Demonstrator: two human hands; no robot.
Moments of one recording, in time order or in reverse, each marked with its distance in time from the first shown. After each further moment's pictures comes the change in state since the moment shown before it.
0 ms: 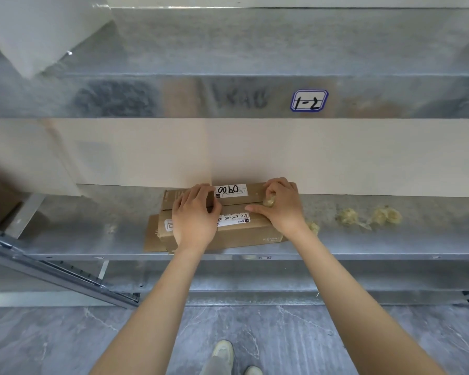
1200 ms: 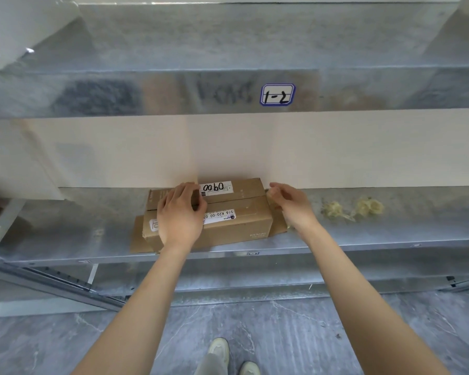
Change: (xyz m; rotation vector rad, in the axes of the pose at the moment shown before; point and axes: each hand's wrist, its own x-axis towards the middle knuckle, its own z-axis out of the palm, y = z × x) left_hand -0.001 0.001 -0.001 0.003 0.000 0.003; right_hand -0.010 0.035 -0.031 0.448 -0.014 0.313
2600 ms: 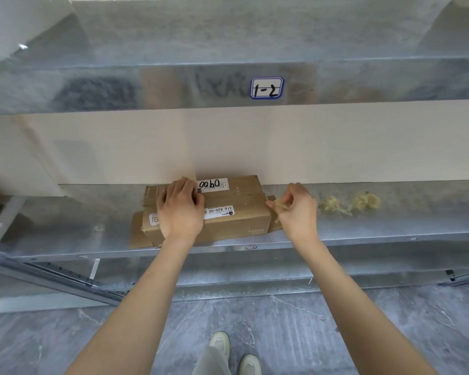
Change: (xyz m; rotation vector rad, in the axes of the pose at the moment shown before) left_hand -0.001 0.007 0.001 0.064 0.008 0.019; right_hand -0.039 -0.004 -0.001 -0.279 0.292 -0.285
